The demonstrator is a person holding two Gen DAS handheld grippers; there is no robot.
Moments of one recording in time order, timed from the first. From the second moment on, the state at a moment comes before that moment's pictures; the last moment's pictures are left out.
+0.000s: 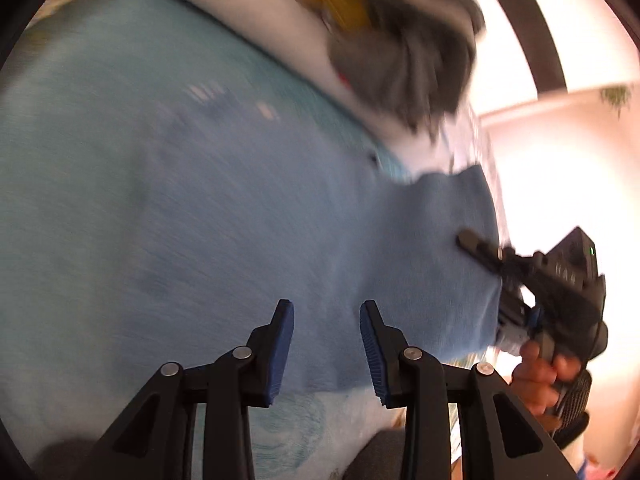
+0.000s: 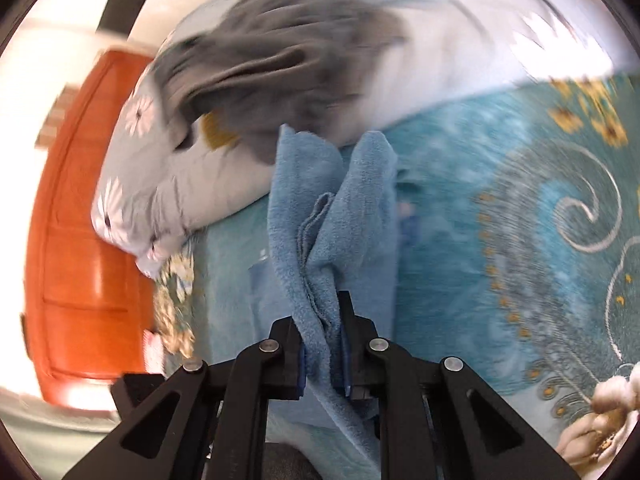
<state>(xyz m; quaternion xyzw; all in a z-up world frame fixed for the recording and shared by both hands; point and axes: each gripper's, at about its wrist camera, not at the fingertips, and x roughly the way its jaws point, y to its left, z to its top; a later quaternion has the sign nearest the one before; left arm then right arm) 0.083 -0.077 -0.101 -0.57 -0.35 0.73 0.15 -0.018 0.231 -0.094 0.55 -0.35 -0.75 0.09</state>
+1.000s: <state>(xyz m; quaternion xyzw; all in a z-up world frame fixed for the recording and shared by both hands) 0.110 -0.173 -0.122 -0.53 -0.45 0.71 0.12 -0.031 0.109 -0.095 0.59 -0.22 -0.76 0.14</state>
